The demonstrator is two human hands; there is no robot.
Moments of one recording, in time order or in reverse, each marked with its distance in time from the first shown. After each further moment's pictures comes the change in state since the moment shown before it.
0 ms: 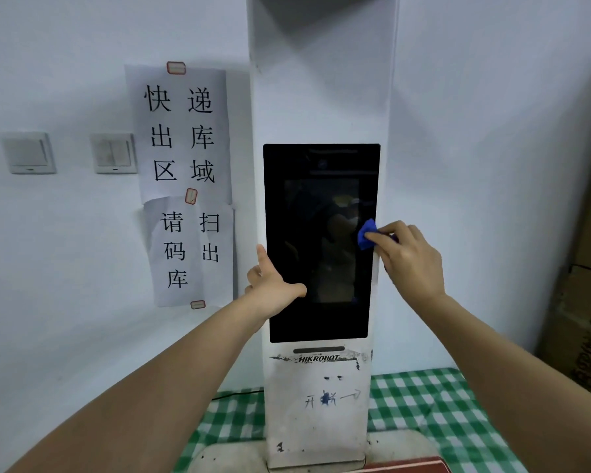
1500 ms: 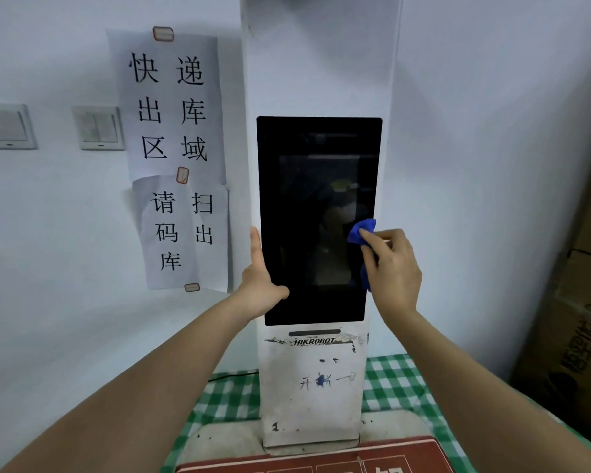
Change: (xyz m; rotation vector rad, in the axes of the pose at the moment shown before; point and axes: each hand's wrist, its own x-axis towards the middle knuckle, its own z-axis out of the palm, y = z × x) left_hand -0.003 -0.021 0.007 -0.064 -0.026 0.143; right_hand -0.036 -0.040 0.019 0.236 0.031 0.358
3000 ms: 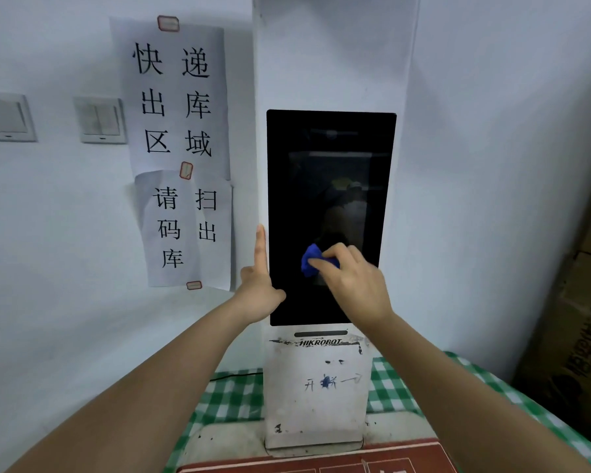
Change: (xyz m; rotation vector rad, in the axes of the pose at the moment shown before) left_hand 0.023 -0.027 -0.005 0.020 0.013 0.057; right_hand -0.016 -0.036 0.028 -0.136 -0.211 -0.463
